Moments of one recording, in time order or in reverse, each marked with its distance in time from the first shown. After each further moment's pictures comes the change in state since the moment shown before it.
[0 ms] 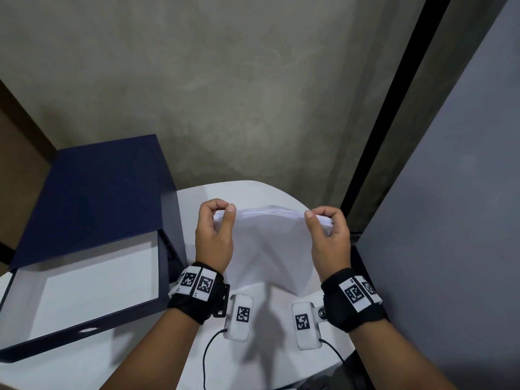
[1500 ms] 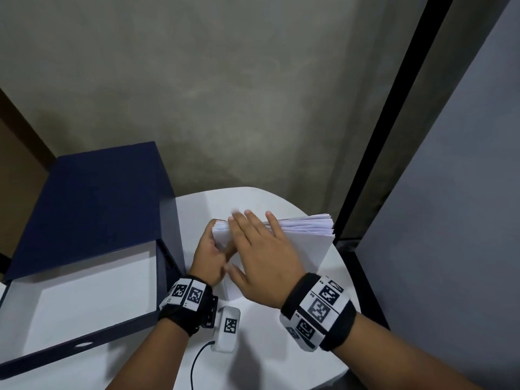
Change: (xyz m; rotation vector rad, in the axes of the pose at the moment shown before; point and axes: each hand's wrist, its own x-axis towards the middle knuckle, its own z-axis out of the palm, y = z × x) left_hand 0.006 -0.024 -0.017 -0.155 -0.330 -0.184; right_hand -0.033 -0.059 0.065 -1.135 -0.763 -0.667
